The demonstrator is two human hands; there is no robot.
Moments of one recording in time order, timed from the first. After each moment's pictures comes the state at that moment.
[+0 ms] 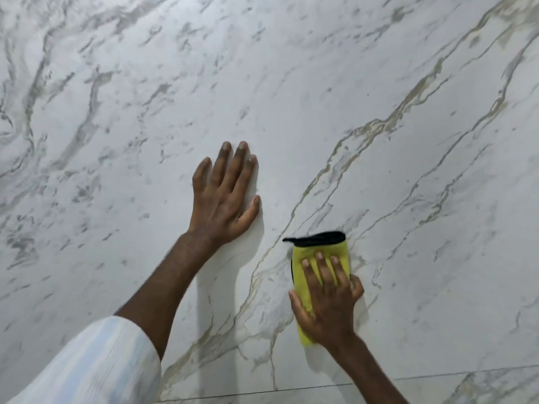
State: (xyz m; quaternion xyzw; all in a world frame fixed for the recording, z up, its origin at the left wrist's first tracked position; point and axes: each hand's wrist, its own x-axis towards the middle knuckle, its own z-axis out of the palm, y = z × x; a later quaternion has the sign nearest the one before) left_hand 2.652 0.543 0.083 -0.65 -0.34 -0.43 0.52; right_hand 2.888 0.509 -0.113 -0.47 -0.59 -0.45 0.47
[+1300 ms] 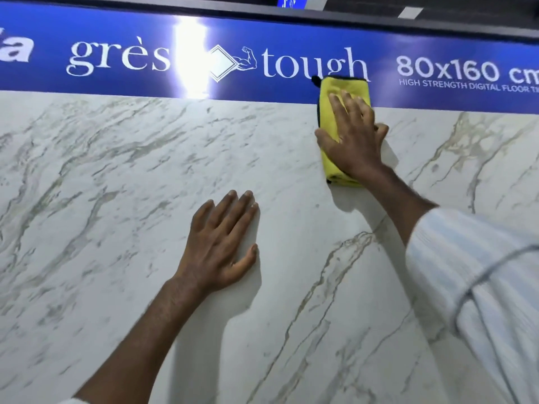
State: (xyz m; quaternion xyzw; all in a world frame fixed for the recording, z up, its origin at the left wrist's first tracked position) left_hand 2.659 0.550 0.200 -0.64 -0.26 -0.46 0.55; right_hand 2.955 0.512 0.380 -0.48 -0.56 -0.41 0.53
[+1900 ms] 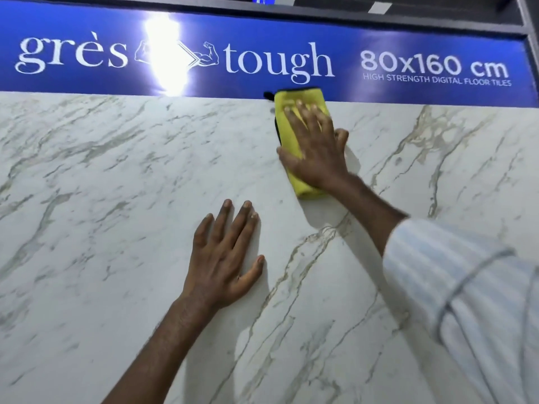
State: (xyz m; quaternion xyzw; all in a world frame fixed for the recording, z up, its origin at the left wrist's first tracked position) left_hand 2.732 0.550 0.168 -0.64 -0.30 -0.46 0.54; right_hand 2.967 0.516 0.350 -0.47 -0.60 -0.46 0.47
